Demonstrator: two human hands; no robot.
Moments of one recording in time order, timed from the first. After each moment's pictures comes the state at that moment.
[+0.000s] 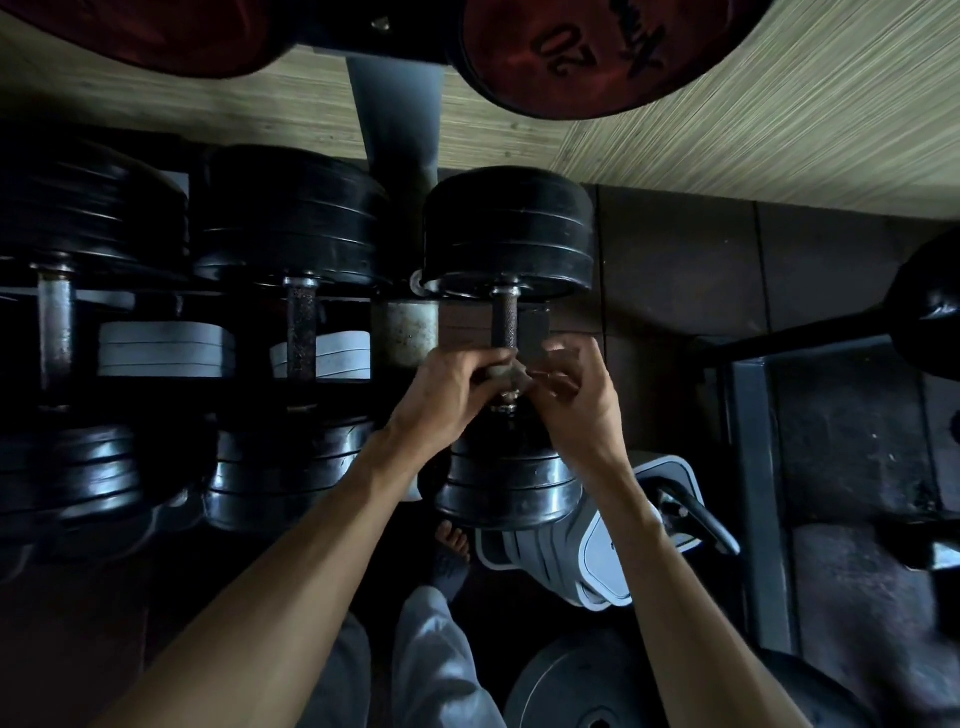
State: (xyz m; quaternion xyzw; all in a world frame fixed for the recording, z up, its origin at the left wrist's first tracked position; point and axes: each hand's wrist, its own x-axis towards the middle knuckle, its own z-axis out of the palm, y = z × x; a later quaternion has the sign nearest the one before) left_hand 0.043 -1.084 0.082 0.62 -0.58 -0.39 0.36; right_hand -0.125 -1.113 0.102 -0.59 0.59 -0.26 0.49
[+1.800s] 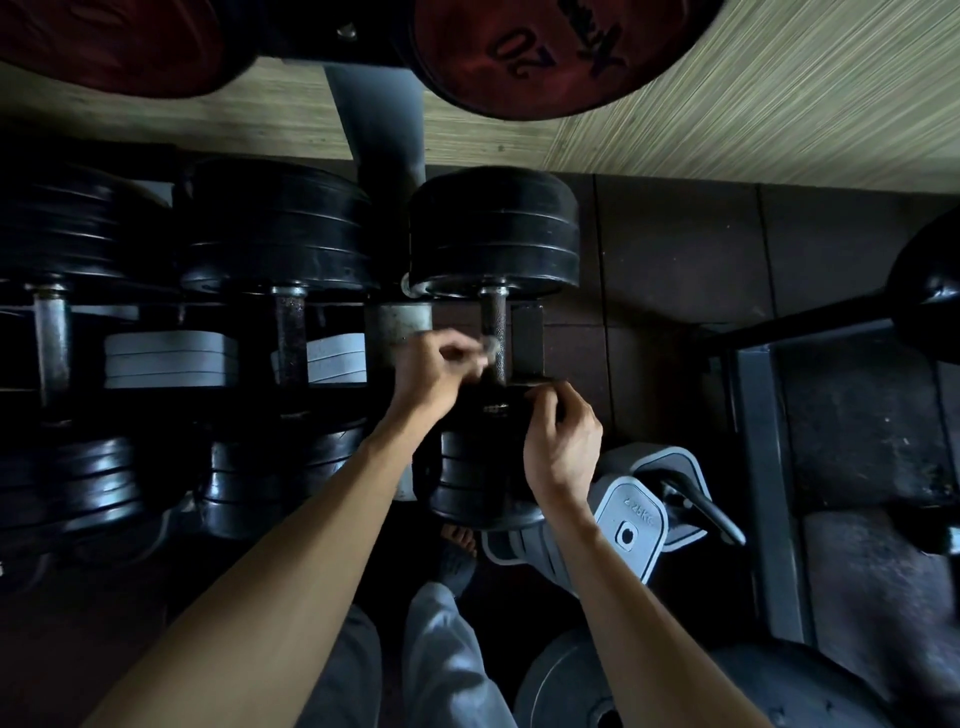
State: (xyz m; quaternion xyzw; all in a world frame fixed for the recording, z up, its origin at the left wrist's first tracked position) left_hand 0.036 -1.108 0.070 0.73 -0.35 -0.46 0.38; right_hand -0.117 -1.085 0.074 -0.58 0.70 -0.28 0.29
